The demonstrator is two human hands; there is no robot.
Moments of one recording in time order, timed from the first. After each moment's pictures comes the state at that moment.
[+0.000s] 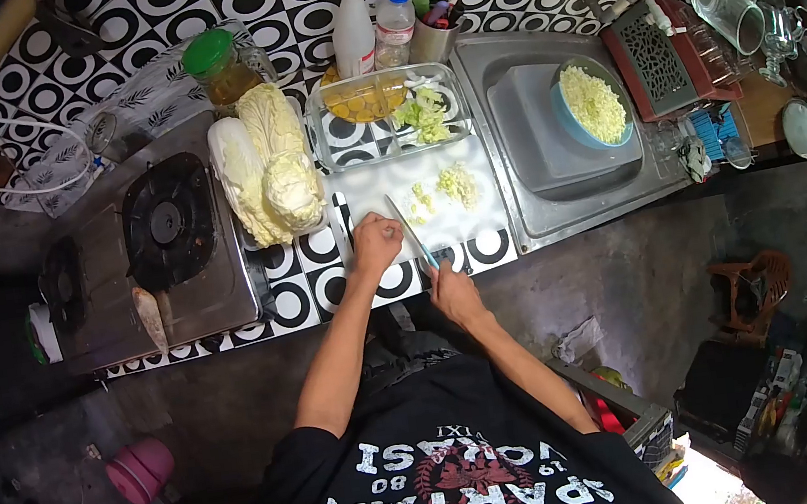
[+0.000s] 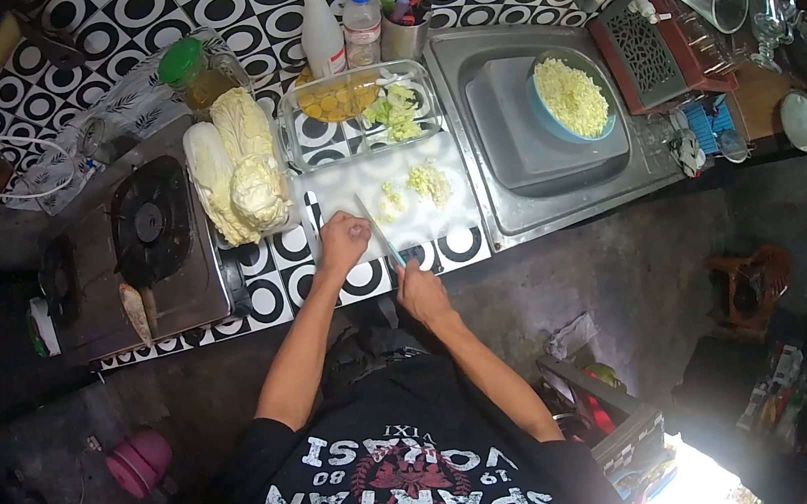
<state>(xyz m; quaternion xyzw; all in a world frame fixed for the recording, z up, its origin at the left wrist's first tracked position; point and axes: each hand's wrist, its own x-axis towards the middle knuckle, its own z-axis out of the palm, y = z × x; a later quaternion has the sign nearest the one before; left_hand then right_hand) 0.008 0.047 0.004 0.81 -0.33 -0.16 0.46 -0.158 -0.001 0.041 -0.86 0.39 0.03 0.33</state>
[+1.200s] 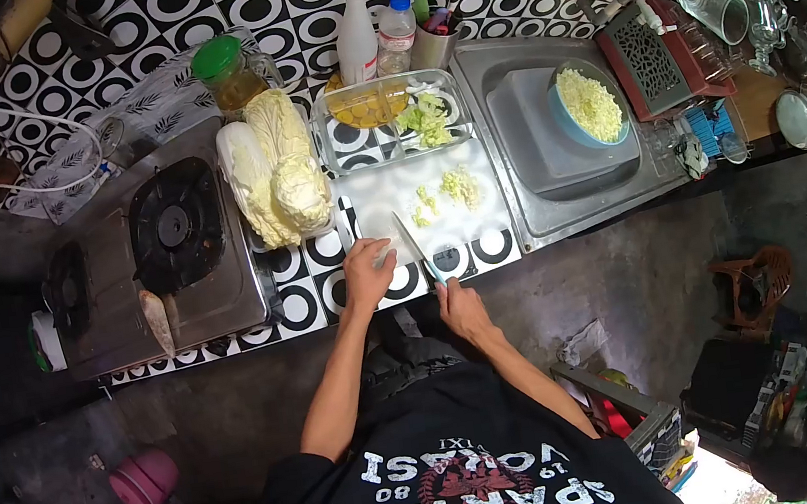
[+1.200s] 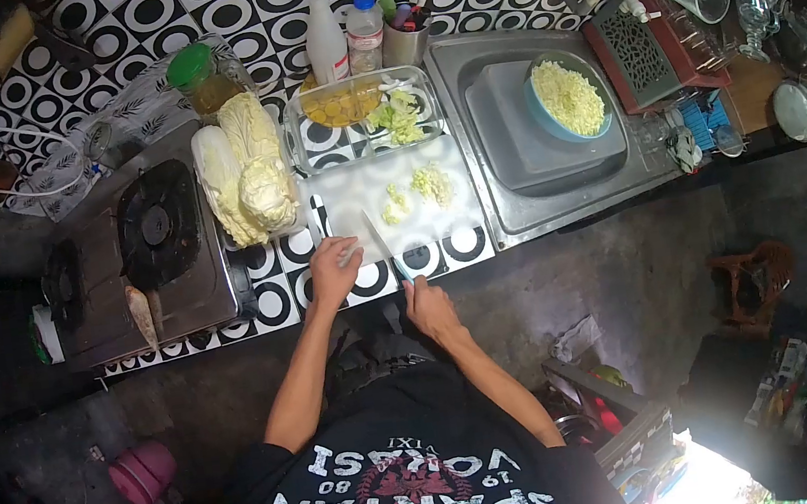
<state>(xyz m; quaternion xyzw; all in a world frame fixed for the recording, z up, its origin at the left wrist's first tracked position) -0.004 0.097 0.020 0.77 -0.33 -0.12 0.53 -0.177 0.018 0.045 -0.84 0.41 0.03 0.35</state>
